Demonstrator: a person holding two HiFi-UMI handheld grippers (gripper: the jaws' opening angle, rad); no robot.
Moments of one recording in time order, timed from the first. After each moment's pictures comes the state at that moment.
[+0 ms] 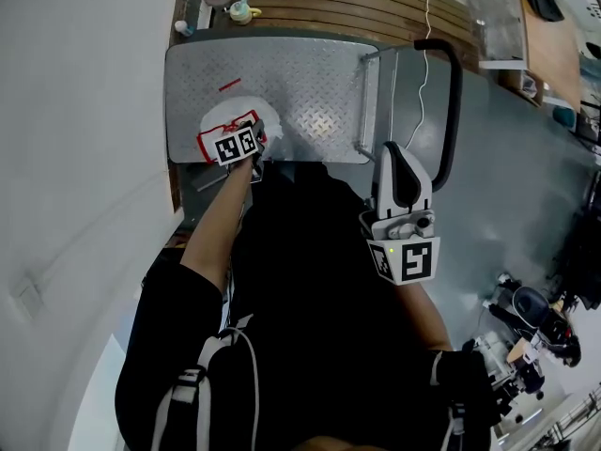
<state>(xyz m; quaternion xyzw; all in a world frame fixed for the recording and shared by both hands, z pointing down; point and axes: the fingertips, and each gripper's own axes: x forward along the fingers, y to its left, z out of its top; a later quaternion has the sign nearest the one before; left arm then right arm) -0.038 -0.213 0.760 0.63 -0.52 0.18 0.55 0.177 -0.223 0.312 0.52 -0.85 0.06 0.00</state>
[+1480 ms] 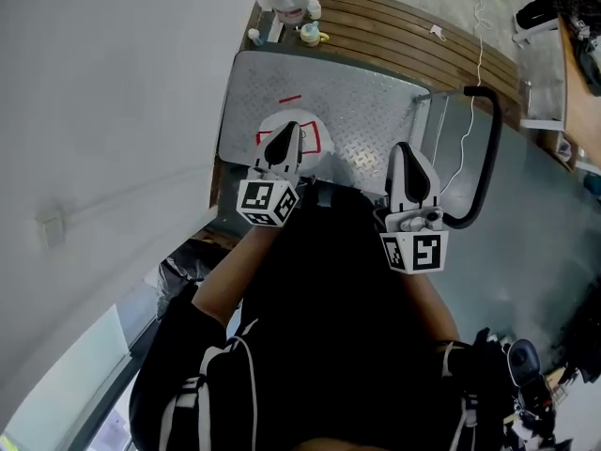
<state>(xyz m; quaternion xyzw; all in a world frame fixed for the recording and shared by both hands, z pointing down) -0.064 -0.218 0.427 0.76 -0.62 -0.02 0.21 0.114 -0.222 0.309 0.46 -0.88 0.08 -0.05</state>
